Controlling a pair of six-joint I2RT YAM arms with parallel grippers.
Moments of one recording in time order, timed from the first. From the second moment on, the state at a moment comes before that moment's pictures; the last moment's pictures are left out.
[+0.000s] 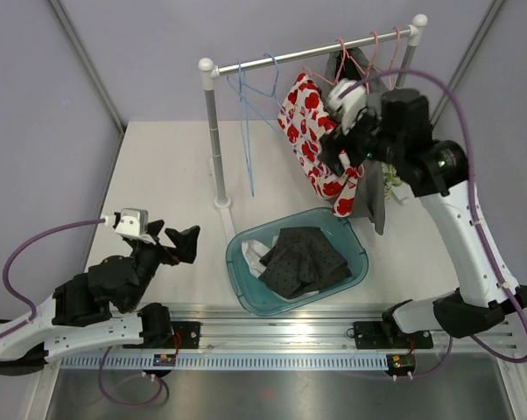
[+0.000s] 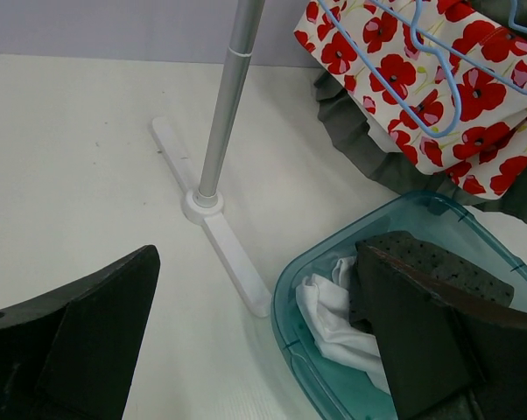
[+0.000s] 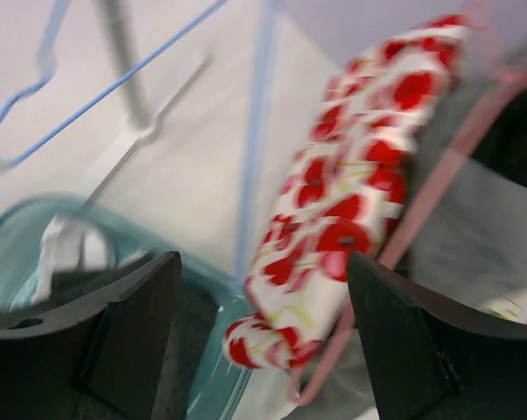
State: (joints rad) left arm -1.29 0.34 0.80 -0.60 -0.98 -0.35; right arm 0.52 1.36 1.82 -0.95 -0.26 -0.43
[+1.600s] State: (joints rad) left arm -1.29 0.34 0.74 -0.57 -0.83 -0.38; right arm 0.24 1.45 2.02 -0.75 -0.22 -0.06
